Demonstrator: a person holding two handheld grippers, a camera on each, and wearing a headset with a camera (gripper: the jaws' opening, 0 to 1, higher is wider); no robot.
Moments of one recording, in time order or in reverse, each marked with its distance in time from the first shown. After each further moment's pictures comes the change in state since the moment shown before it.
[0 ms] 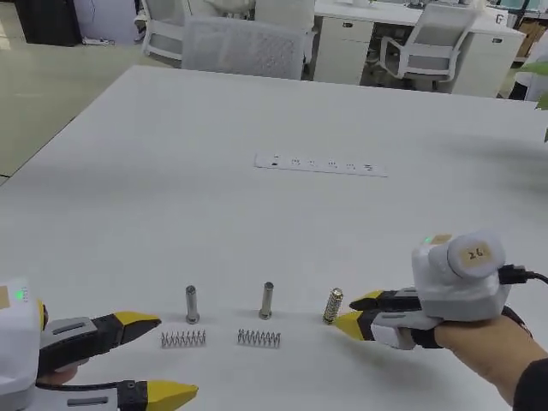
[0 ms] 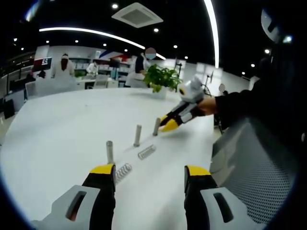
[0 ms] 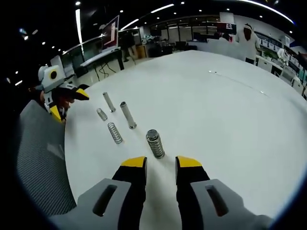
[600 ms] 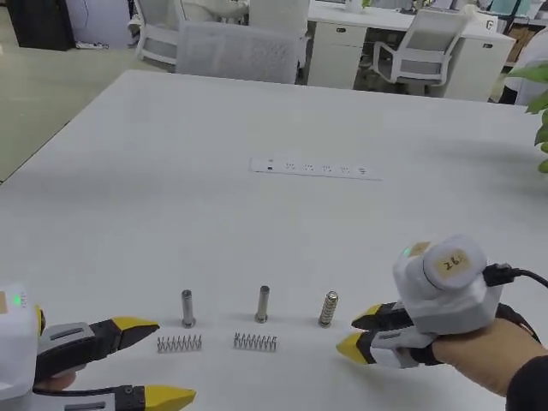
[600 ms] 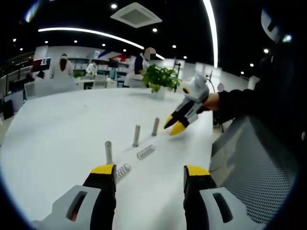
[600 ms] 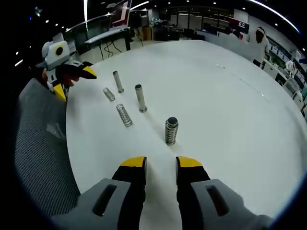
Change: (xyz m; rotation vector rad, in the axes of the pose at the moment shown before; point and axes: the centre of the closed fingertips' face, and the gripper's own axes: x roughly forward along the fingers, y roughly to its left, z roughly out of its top) left arm 0.000 -0.002 -0.001 0.004 0.001 -0.010; right arm -0.010 0.018 -0.012 -0.124 0.144 -0.026
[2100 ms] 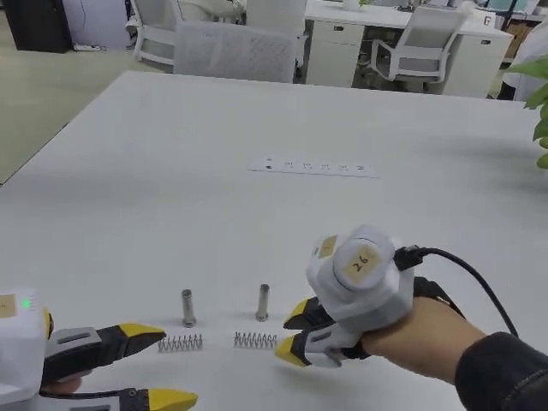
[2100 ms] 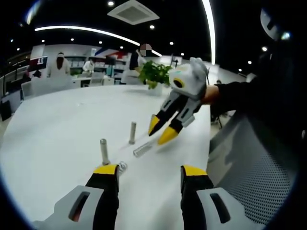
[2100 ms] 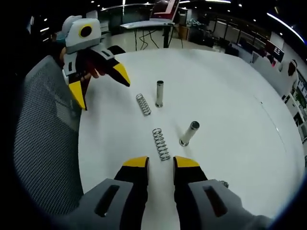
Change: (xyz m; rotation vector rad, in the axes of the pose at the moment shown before) left arm 0.003 -0.006 -0.004 0.010 0.030 -0.025; right arm 0.039 0.067 0.052 -0.301 0.022 0.150
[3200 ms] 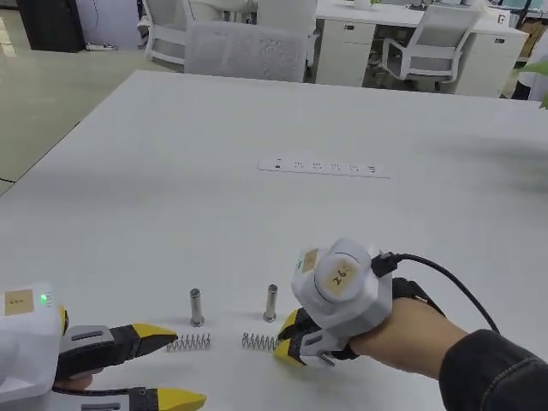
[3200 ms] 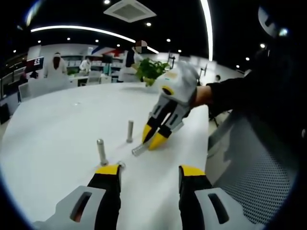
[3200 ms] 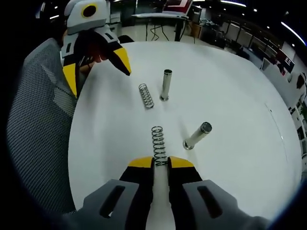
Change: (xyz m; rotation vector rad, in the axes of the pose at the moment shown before) left arm 0.003 -0.003 -0.002 0.025 0.030 -0.020; right arm 0.021 0.000 -0.010 -0.104 0.045 0.043
